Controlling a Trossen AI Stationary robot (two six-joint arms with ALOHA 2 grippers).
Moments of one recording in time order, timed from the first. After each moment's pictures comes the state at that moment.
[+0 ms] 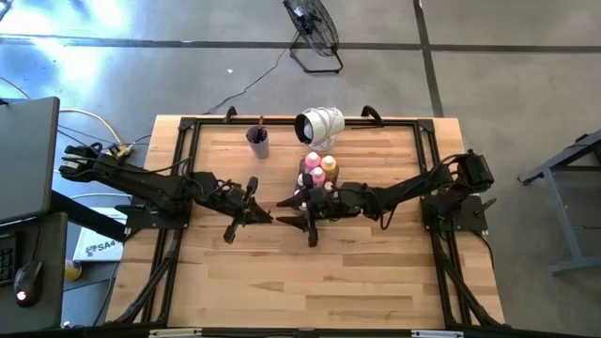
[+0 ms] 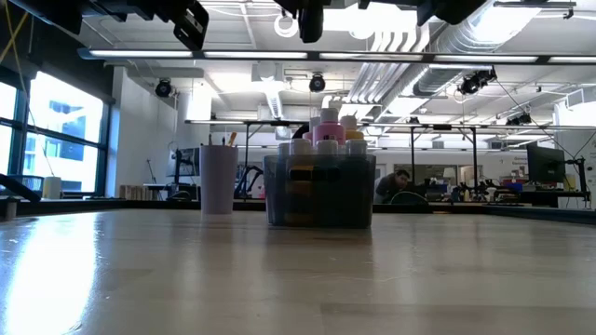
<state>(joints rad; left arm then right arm) -0.16 1.00 0.53 0.45 0.15 -0.09 0.17 1.73 1.03 0.81 0.05 0.13</state>
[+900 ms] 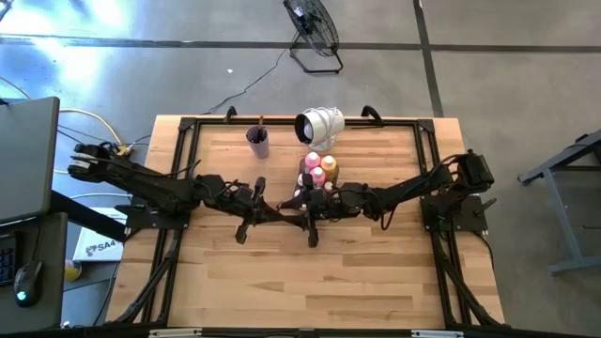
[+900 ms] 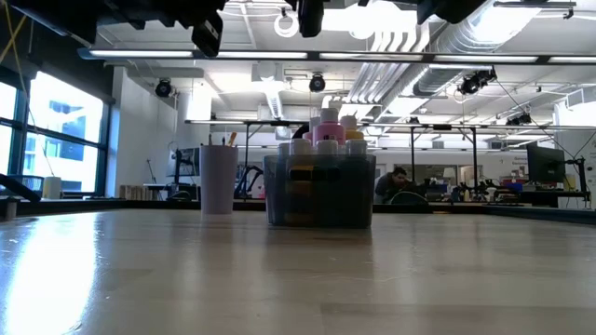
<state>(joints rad) -0.16 1.15 0.53 0.66 0.09 -0.11 0.17 1.73 1.03 0.82 0.05 0.08</state>
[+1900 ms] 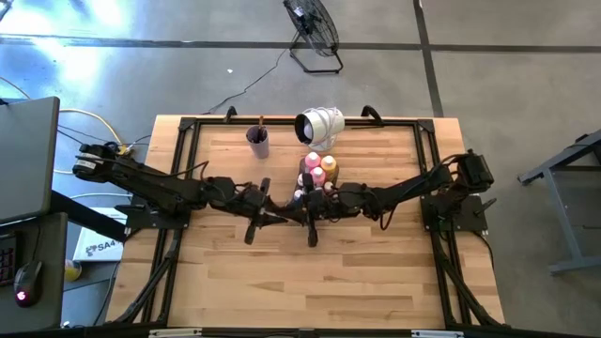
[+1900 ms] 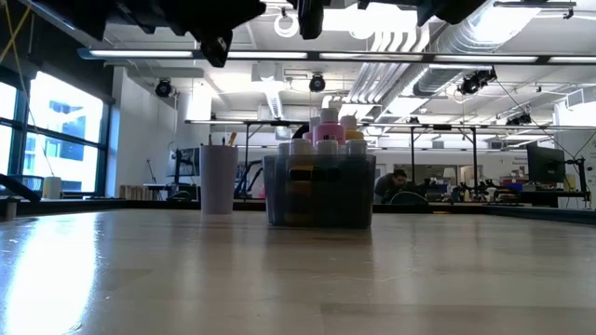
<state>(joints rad) -0.16 1.21 0.60 0.56 0.04 -0.13 0.17 1.73 1.03 0.80 0.05 0.04</state>
